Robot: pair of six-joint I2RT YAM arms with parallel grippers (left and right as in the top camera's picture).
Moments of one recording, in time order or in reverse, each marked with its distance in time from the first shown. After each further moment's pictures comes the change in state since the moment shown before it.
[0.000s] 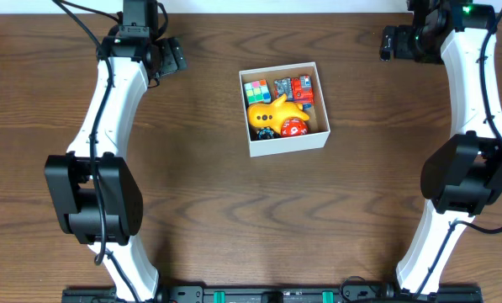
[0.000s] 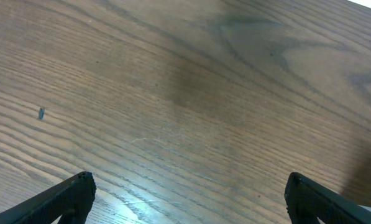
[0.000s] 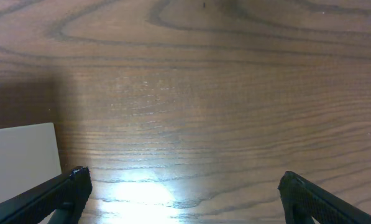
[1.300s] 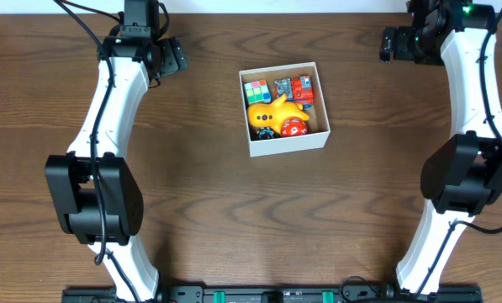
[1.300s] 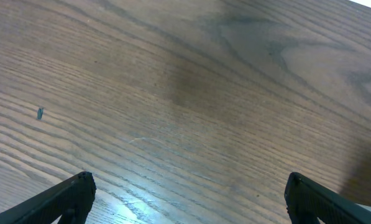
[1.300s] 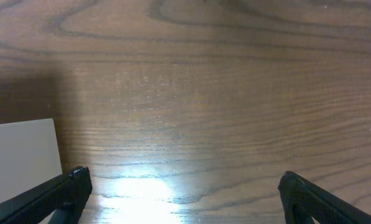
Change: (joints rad) left arm -0.002 0.000 0.000 0.000 0.000 0.000; right arm 0.000 -0.005 0.000 -0.015 0.000 0.000
